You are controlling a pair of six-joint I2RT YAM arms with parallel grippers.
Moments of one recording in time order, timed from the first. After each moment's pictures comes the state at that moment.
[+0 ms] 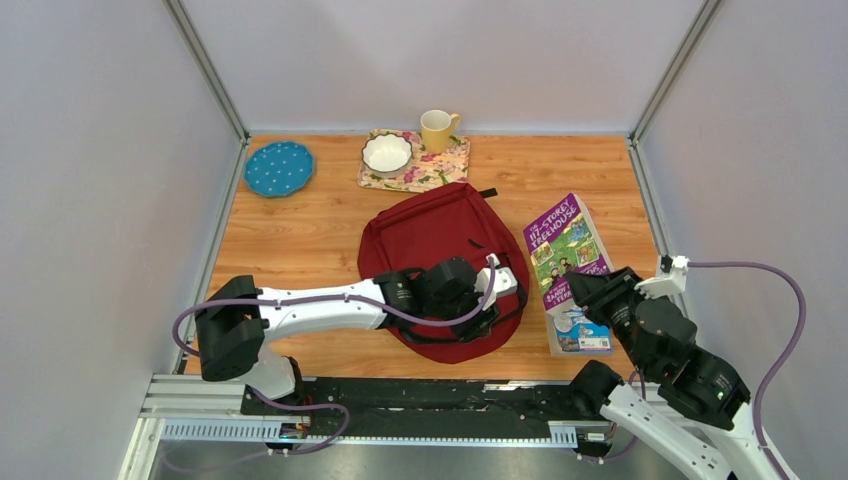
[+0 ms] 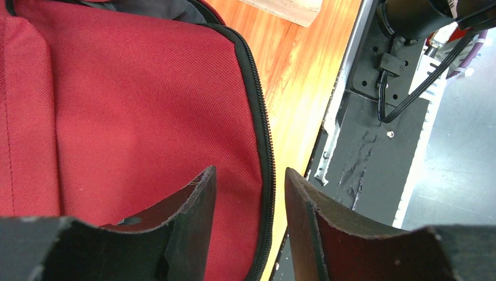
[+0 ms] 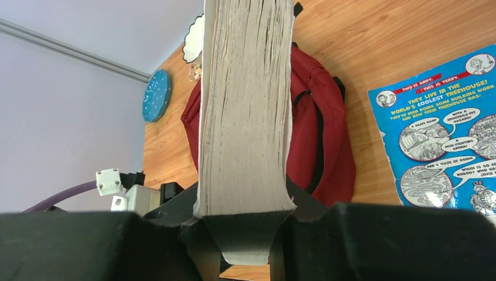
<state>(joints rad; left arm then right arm) -1.21 1.52 1.04 -0.20 0.15 -0.10 0.78 0.26 0.82 -0.87 0.55 1.01</state>
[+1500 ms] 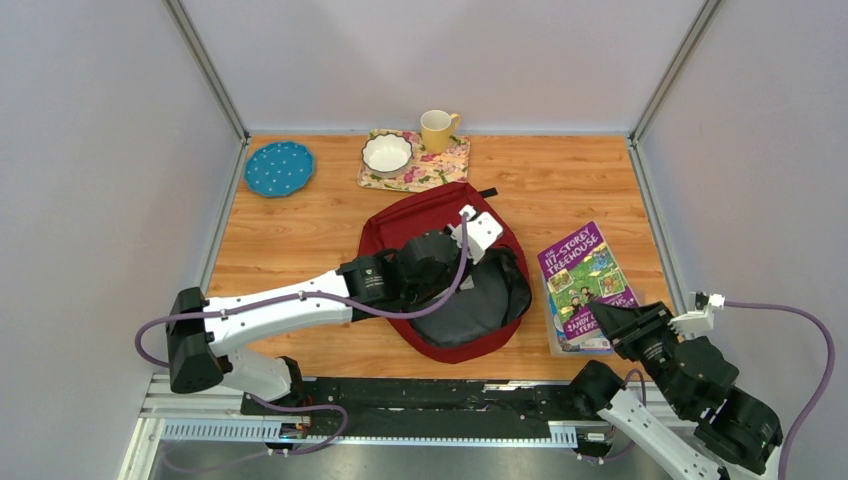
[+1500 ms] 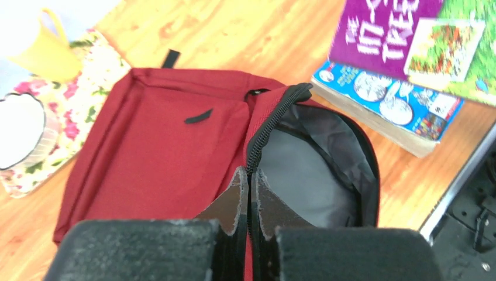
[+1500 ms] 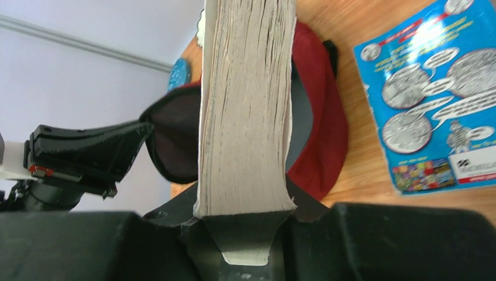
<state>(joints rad) -1.21 1.38 1.20 -0.23 -0.34 -0.01 0.78 0.00 0.85 -1.13 0.51 1.12</state>
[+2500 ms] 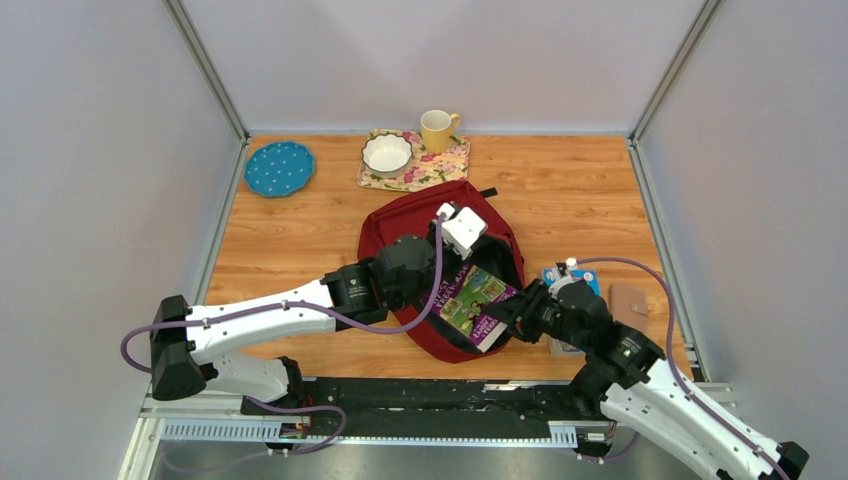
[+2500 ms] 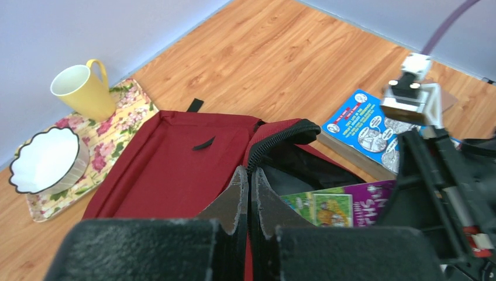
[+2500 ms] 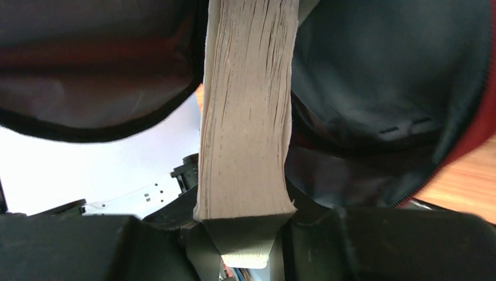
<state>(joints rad) -1.22 1.28 1.10 0.02 -0.43 0.07 0.78 0.41 0.44 -0.52 -0.09 1.41</state>
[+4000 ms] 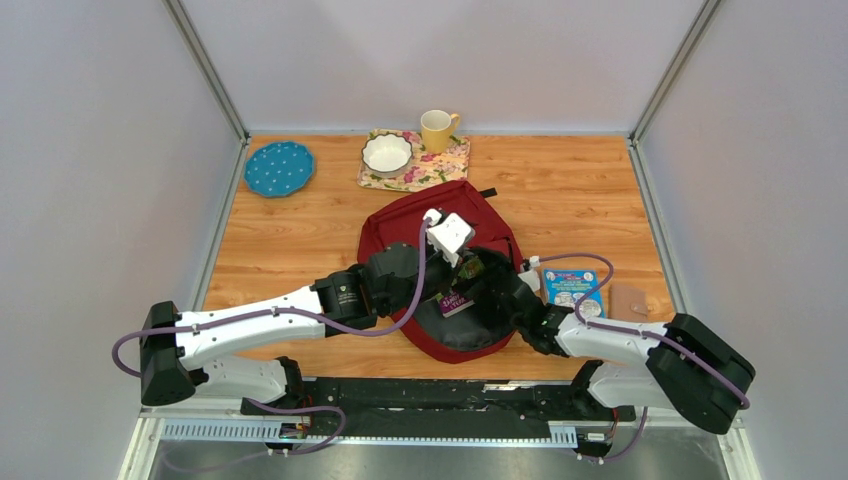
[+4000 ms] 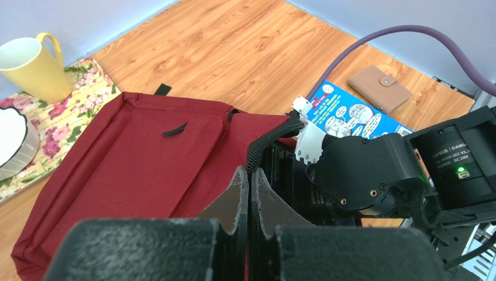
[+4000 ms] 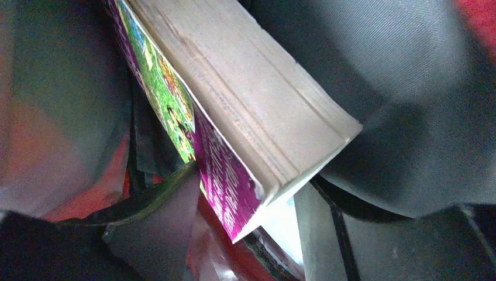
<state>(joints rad) -1.22 1.21 1.02 0.01 -0.35 -0.06 0.86 1.22 0.34 0.25 0.24 1.57</state>
